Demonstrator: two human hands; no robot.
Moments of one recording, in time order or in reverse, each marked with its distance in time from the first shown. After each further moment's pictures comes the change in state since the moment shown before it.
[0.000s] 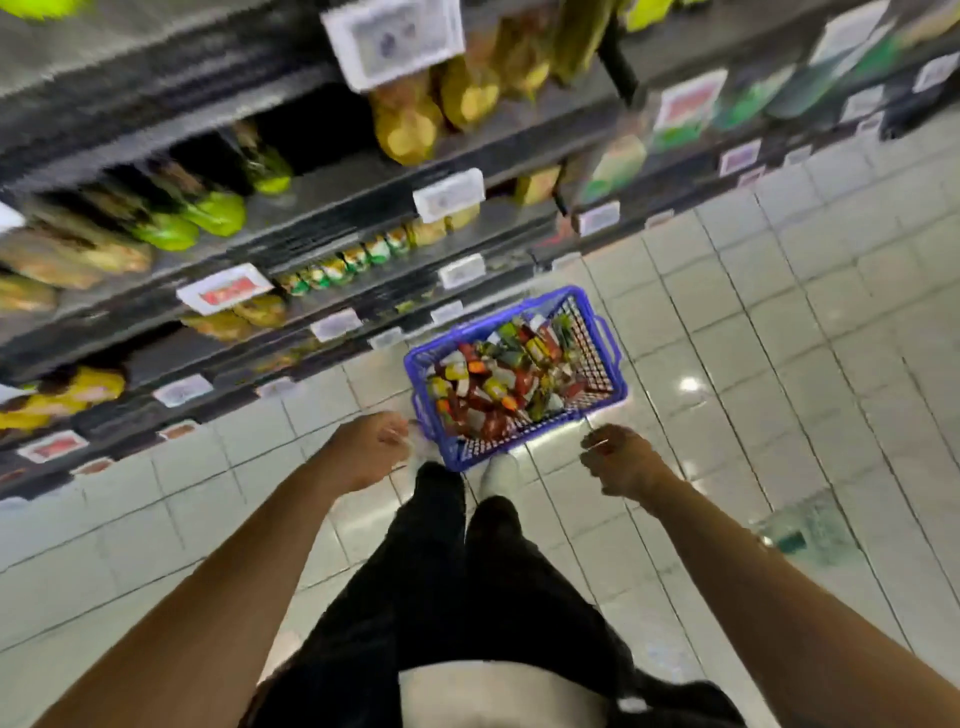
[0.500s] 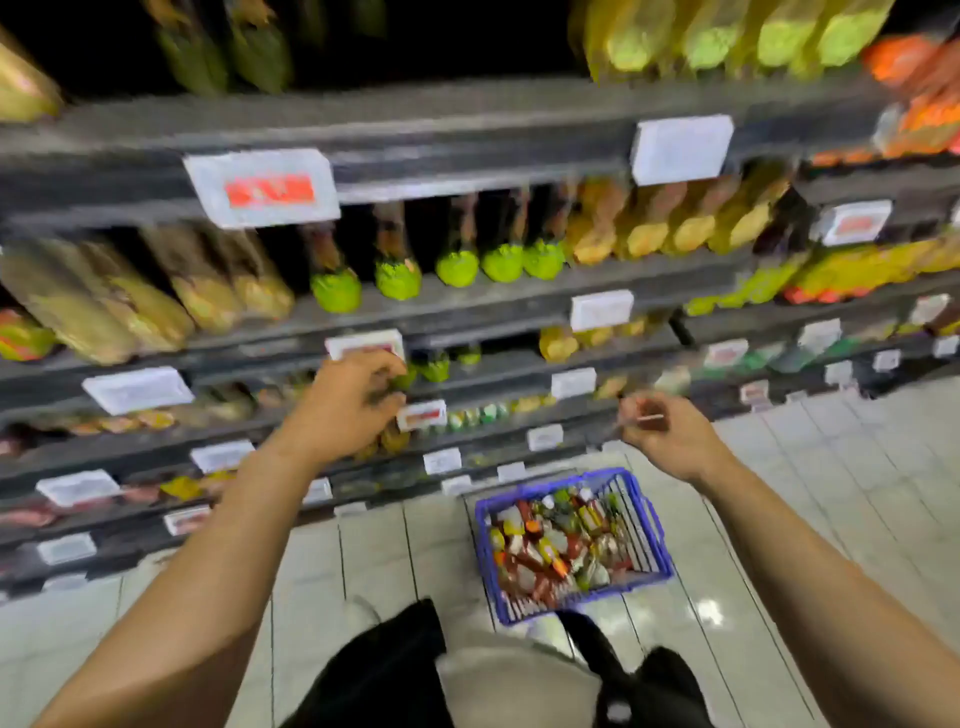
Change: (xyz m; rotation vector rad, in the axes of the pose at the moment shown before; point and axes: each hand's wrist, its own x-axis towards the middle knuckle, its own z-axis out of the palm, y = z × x) left_hand -0.192 -0.025 -0.244 0.020 0.706 0.622; right_hand -0.170 -0.231 -0.028 -0.124 0.382 -0.740
